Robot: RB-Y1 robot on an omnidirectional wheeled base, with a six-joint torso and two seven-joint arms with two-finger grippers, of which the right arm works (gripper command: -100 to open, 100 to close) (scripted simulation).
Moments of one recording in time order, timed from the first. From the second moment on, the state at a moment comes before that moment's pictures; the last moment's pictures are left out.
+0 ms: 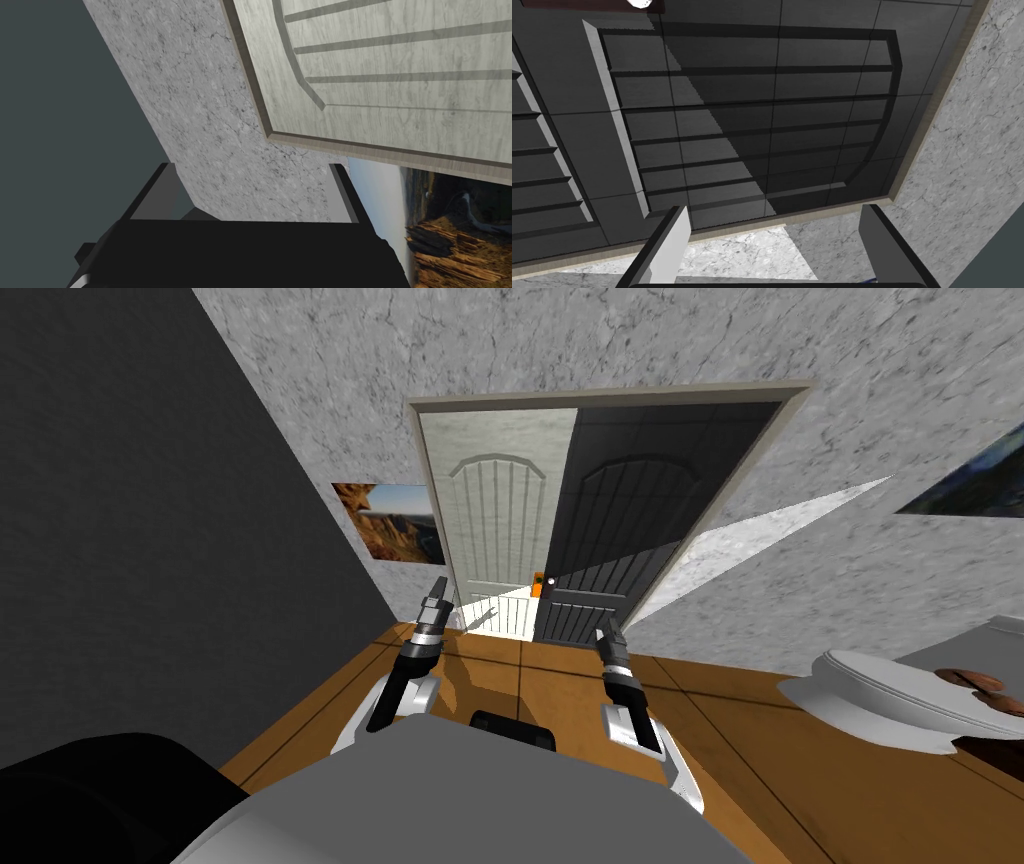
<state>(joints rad) 0.23 -0.08 -0.12 -1.69 0.11 -0.39 -0.19</state>
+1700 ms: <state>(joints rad) 0.02 -0.08 -0.20 -1.30 0.26 -0.32 -0.32</state>
